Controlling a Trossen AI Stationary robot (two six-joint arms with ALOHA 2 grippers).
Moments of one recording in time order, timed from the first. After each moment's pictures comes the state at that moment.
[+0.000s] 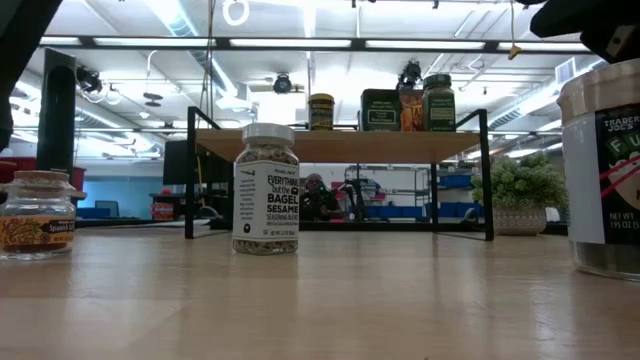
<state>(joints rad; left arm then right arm) 0.00 1.94 2.03 -0.50 -0.05 0.17 0.86 1.49 0.88 -0.22 0.87 1.07</state>
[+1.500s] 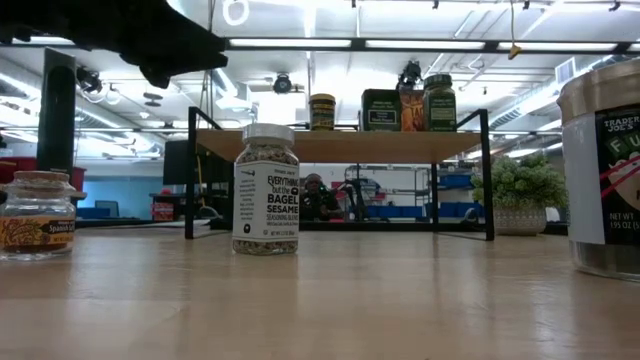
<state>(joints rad) -0.40 0.97 0.39 0.43 -0.65 -0.08 0.92 1.49 1.36 -1.36 0.21 1.60</state>
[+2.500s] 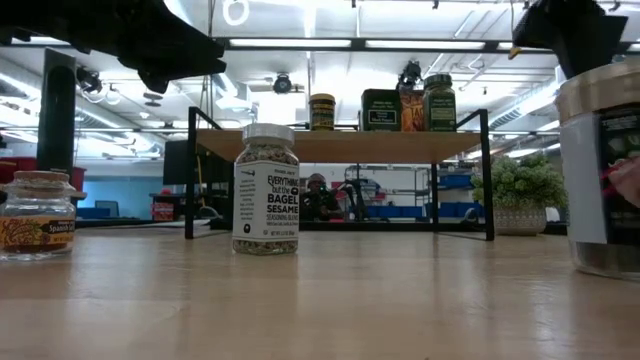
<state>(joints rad) -0.40 0.97 0.39 0.39 -0.65 -0.13 0.56 1.66 1.35 -1.01 -0.01 0.68</state>
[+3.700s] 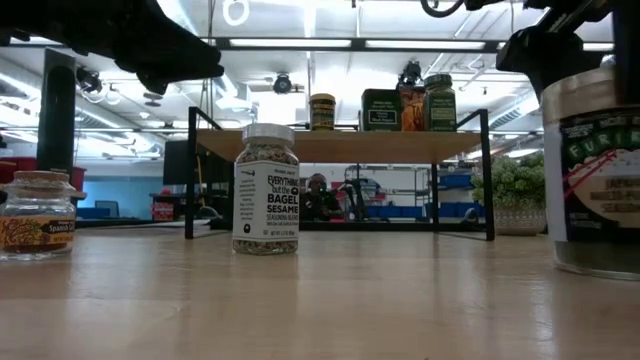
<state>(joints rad) -0.41 0.97 0.39 0.36 -0.64 -0.13 0.54 1.72 1.35 -1.00 0.06 0.66</state>
